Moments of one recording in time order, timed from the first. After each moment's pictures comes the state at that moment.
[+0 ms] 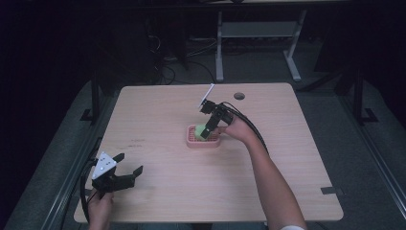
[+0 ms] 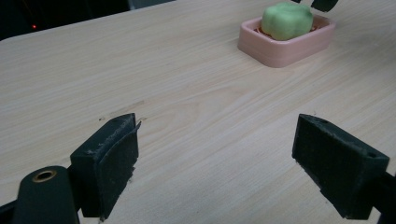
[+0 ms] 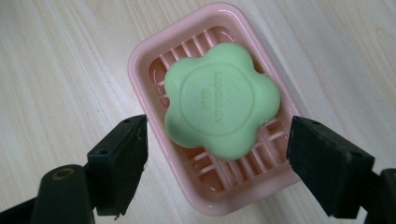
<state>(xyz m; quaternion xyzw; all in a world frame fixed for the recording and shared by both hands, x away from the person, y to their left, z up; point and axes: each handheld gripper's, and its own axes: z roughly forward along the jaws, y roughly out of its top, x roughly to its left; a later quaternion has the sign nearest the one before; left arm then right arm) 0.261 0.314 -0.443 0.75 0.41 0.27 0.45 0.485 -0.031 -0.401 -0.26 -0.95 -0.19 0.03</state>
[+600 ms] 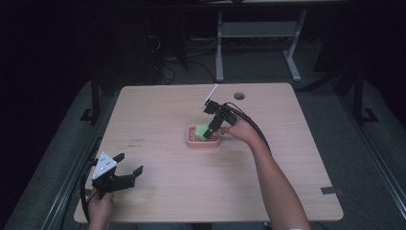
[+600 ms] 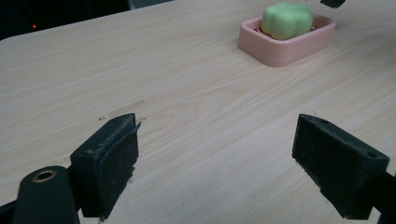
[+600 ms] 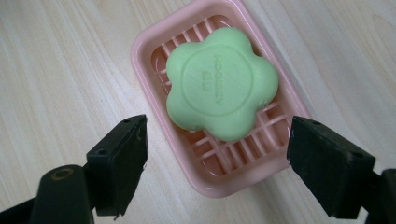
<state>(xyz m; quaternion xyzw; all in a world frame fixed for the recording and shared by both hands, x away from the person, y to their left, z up) 0.261 0.313 -0.443 0.75 0.41 0.27 0.45 0.481 -0.042 -0.399 -0.26 -0.94 -0.20 0.03</state>
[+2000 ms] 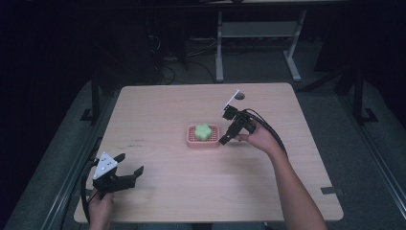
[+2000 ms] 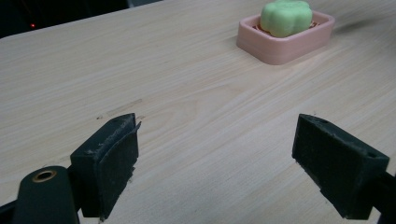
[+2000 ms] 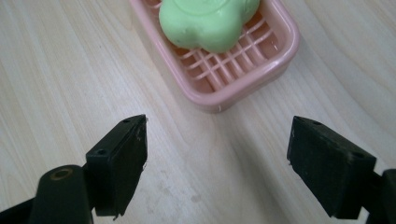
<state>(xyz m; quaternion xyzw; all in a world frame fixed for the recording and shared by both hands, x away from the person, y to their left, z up) 0.260 0.312 -0.443 0.75 0.40 0.27 0.45 0.452 -0.099 -0.400 -0.29 -0.93 -0.21 0.03</state>
